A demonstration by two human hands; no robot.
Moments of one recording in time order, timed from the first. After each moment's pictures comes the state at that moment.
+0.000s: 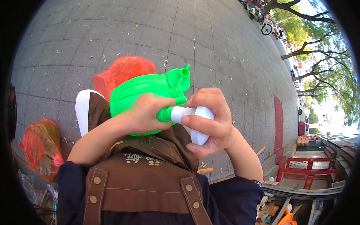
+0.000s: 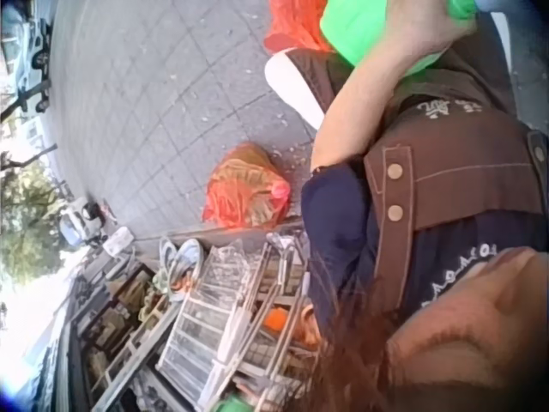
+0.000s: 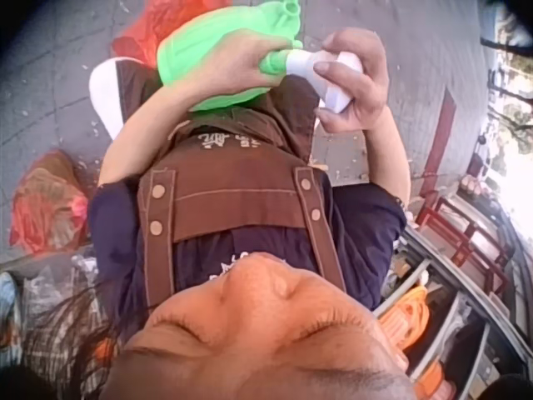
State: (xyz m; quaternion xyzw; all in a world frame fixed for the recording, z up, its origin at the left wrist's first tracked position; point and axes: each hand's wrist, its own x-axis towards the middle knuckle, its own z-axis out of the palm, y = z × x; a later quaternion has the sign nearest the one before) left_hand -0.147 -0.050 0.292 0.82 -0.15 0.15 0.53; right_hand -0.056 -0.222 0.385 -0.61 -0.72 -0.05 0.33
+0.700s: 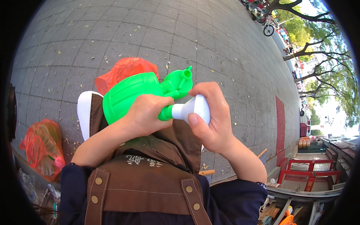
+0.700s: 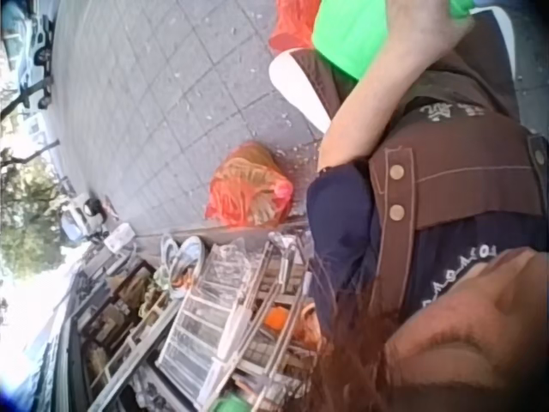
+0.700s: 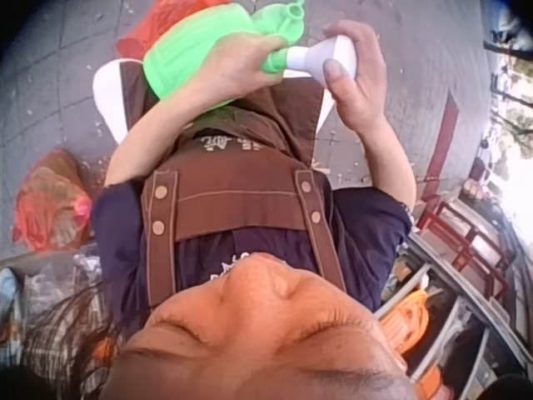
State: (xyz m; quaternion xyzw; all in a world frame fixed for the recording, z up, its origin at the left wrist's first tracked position) left_hand -0.148 -0.051 0.291 0.86 -0.08 0.19 0.47; right_hand -0.073 -0.213 0.388 -0.78 -0.48 0.04 0.40
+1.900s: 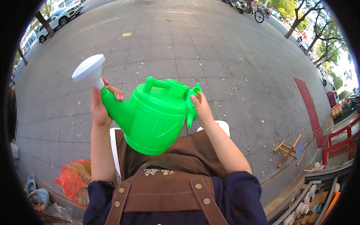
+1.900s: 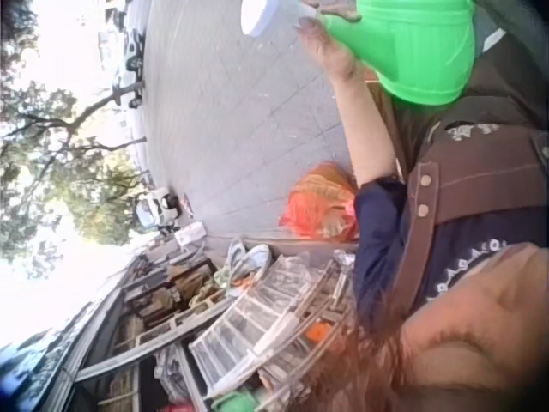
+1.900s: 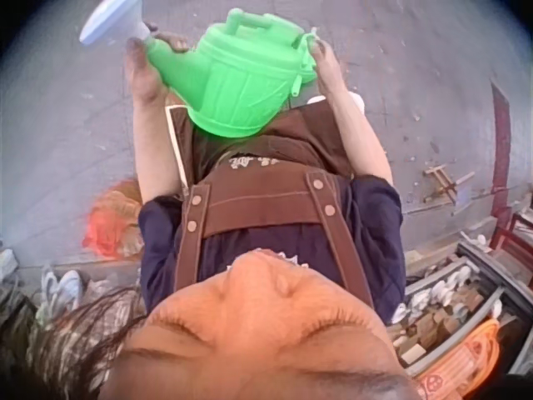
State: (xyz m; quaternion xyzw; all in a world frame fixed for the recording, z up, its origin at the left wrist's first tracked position) left_hand -0.138 0.057 0.330 0.55 -0.07 0.28 0.78; right_hand 0.010 -0.226 0.235 -0.69 -0.08 0.18 0.69
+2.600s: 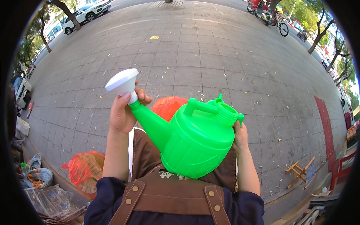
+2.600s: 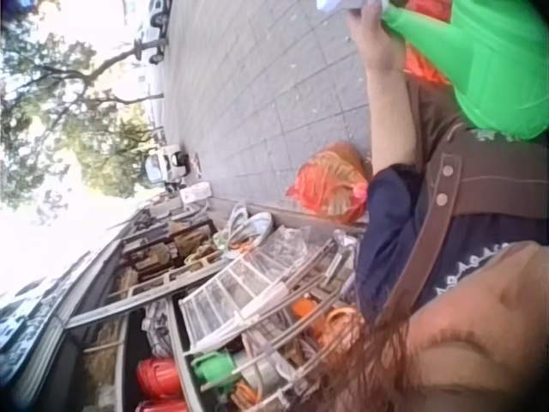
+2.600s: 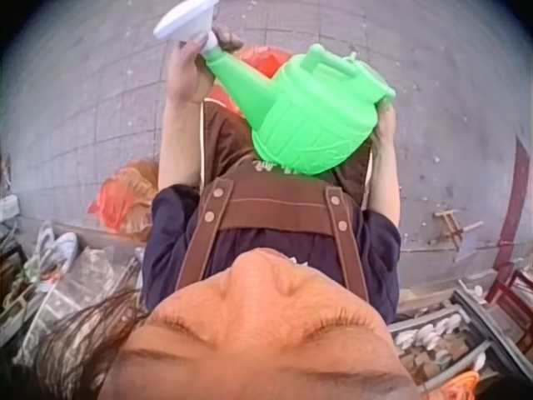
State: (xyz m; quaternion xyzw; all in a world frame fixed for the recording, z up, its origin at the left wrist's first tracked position) left_hand -0.158 0.034 0.359 0.46 -0.04 0.23 0.85; right_hand 0.006 -0.303 0.213 -0.54 -0.08 0.18 0.82
